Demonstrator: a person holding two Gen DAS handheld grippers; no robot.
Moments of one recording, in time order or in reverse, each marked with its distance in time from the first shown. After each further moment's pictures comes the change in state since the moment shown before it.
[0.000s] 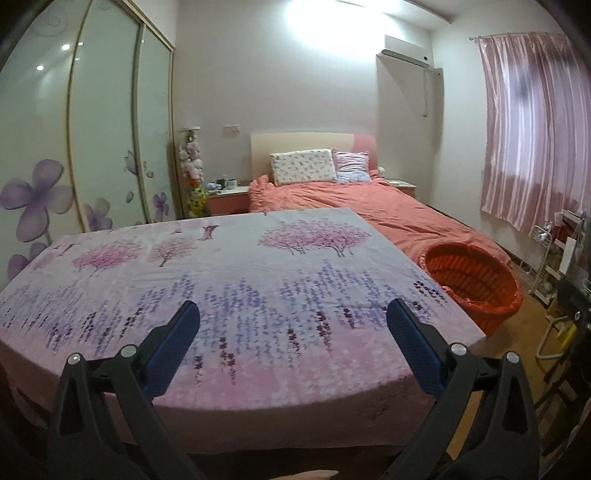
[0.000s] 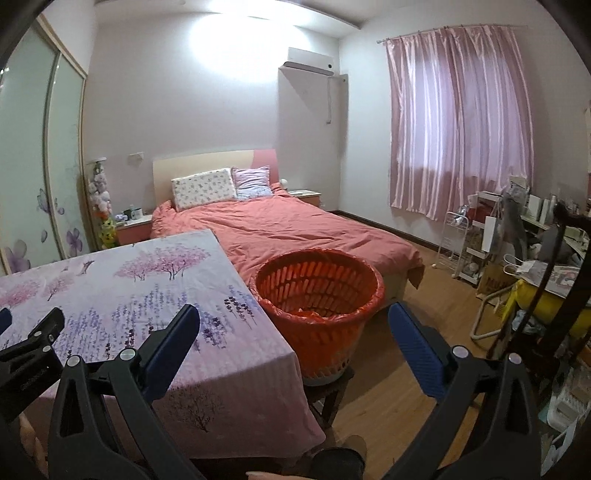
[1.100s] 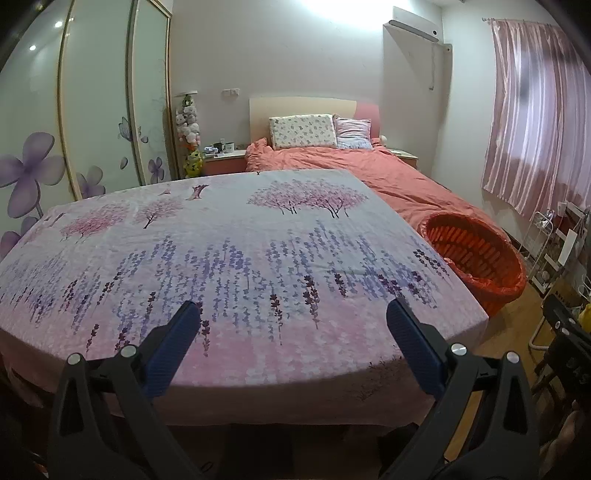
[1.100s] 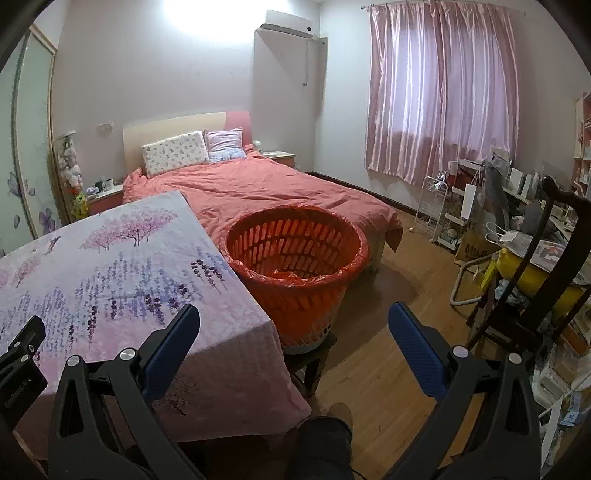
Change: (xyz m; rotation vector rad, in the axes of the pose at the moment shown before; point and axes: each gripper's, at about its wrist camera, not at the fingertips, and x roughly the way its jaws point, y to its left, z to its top) left arm 0.034 -0.017 -0.014 -0.023 0.151 -0.019; right arm 0.022 -0.010 -0.023 0.007 0.162 -0.102
